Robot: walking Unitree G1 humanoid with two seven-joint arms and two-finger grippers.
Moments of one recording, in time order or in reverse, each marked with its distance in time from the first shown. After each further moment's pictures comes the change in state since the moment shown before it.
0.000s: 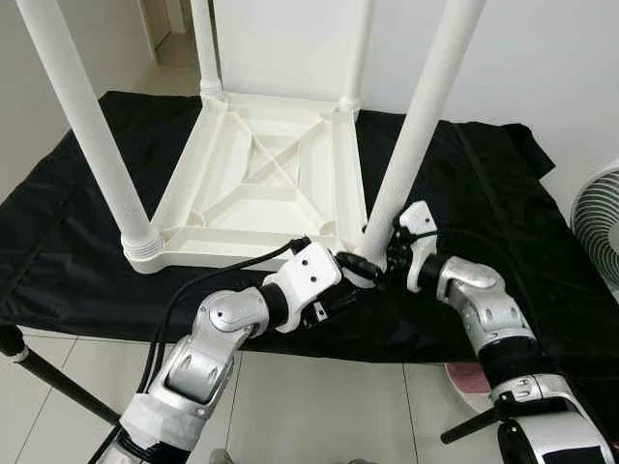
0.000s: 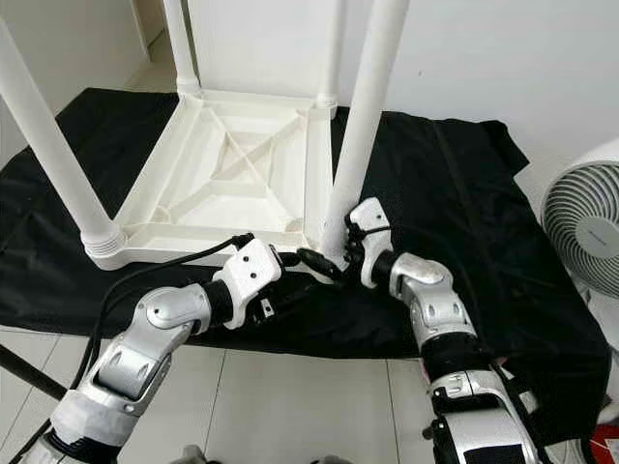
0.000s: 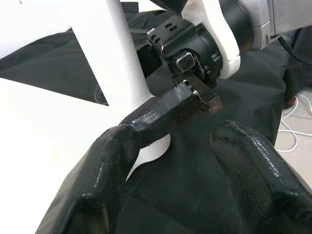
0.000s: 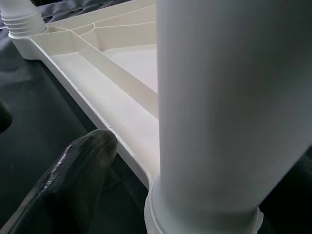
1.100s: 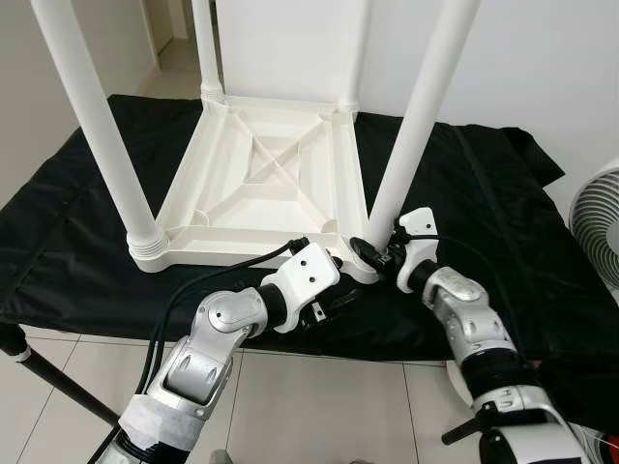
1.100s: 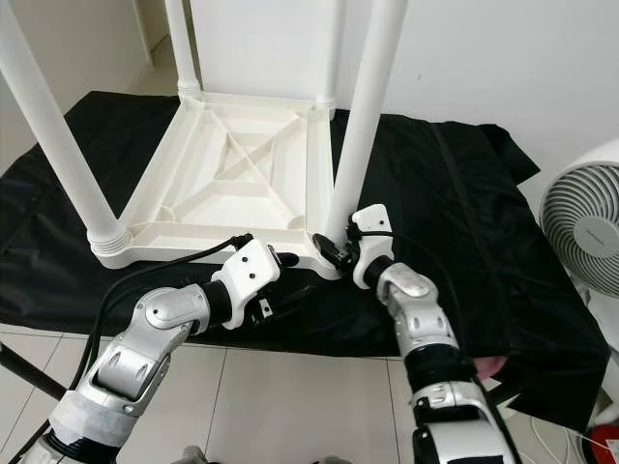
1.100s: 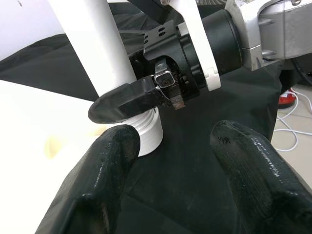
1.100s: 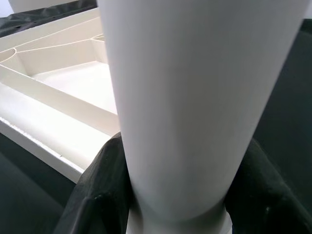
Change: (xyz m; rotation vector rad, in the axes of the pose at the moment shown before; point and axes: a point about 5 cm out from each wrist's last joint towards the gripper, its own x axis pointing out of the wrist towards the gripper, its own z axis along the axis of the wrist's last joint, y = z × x) left arm -0.001 0.000 -0.001 -0.002 0.004 0.002; right arm 0.008 0.005 -0.001 0.056 -0.058 -0.383
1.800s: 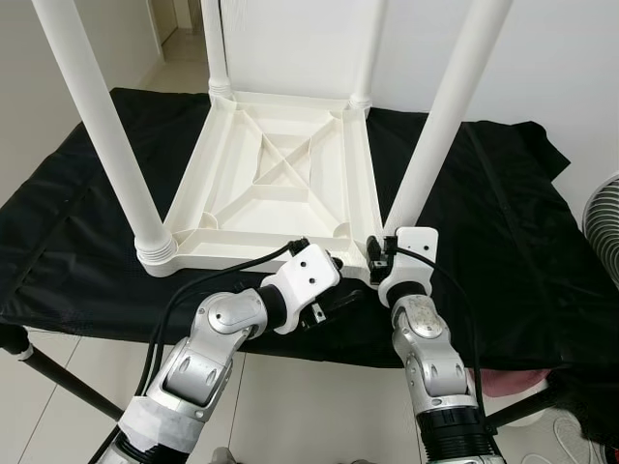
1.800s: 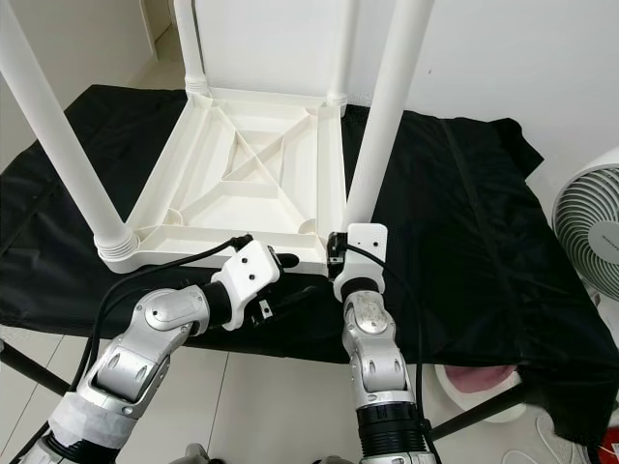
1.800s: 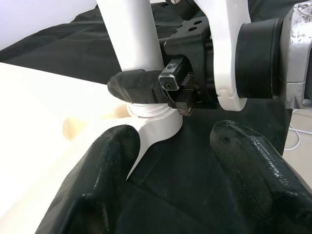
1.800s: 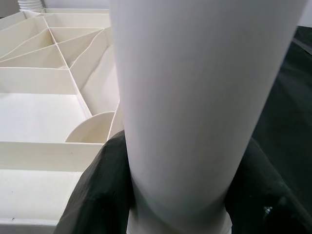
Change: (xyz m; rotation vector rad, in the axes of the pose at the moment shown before) left arm -0.001 -0.001 0.000 -0.002 0.000 0.001; right arm -0.024 0.036 0.004 0.075 -0.055 -0.536
